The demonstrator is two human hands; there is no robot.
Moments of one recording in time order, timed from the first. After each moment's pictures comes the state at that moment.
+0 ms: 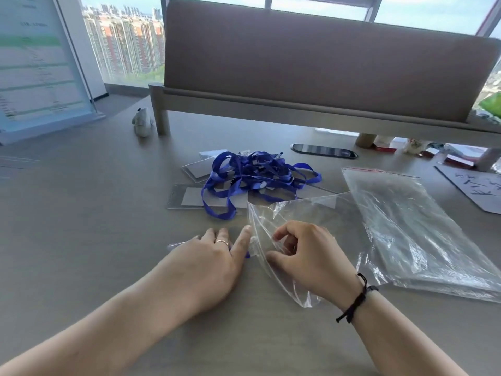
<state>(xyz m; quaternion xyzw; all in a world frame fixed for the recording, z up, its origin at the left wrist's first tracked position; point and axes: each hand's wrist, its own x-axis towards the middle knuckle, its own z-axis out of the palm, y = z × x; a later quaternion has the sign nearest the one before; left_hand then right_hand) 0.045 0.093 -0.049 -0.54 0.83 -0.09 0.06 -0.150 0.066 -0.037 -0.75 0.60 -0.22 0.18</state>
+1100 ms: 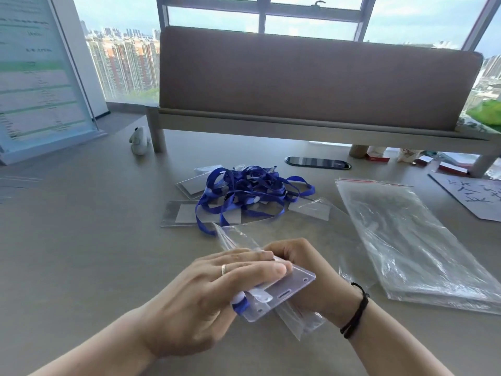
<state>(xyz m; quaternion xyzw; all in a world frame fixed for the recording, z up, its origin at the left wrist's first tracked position) 0.045 0.097 -0.038 -0.19 0.90 0.11 -0.38 -0.154 0.066 -0.028 -0.76 0.42 -0.27 0.42</state>
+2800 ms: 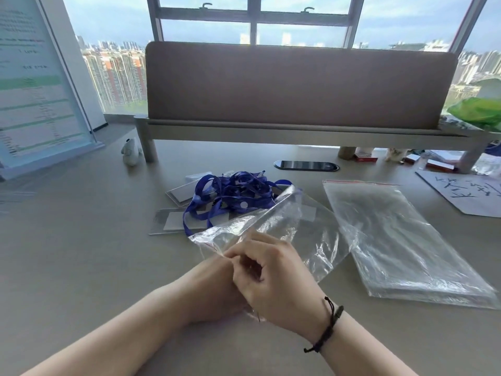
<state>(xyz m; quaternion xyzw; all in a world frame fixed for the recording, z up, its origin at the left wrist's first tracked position) 0.010 0.071 -0.040 -0.39 0.91 0.04 -0.10 -0.142 0.085 -0.024 -0.82 0.39 -0.38 0.18</state>
